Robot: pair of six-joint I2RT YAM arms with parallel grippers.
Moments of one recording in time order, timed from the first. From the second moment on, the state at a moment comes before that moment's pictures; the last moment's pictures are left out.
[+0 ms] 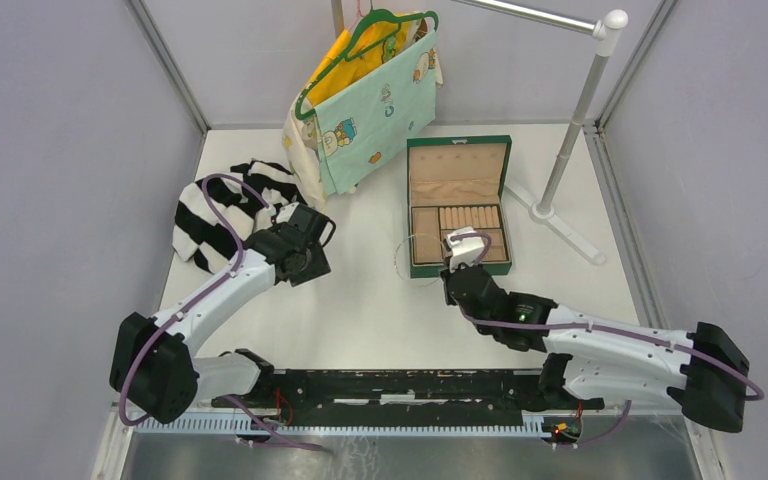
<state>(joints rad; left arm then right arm) -0.51 1.23 0.87 -0.77 -0.30 -0.82 1.10 1.04 0.59 -0.12 0.65 0.40</state>
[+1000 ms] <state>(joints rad) -0.55 1.23 0.89 -0.73 -0.17 -0.78 0.59 1.28 0.81 0.13 0.63 0.17</state>
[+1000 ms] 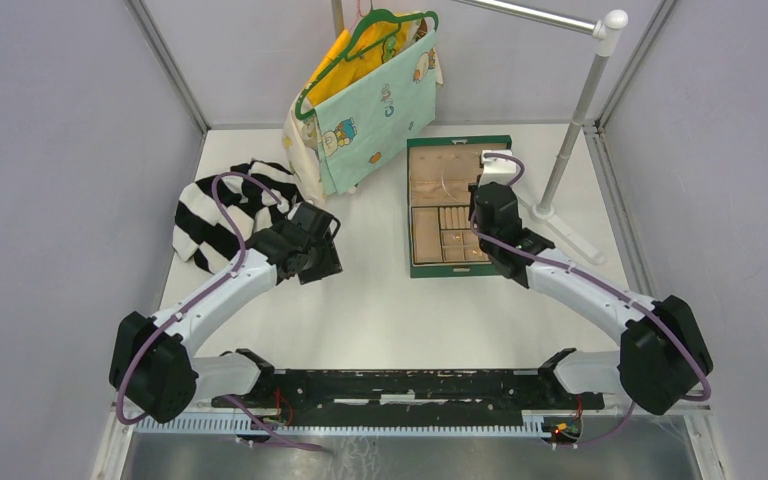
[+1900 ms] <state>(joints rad) -0.55 1.26 0.89 -0.73 -0.17 -0.78 0.45 1.46 0.86 0.23 0.52 0.22</state>
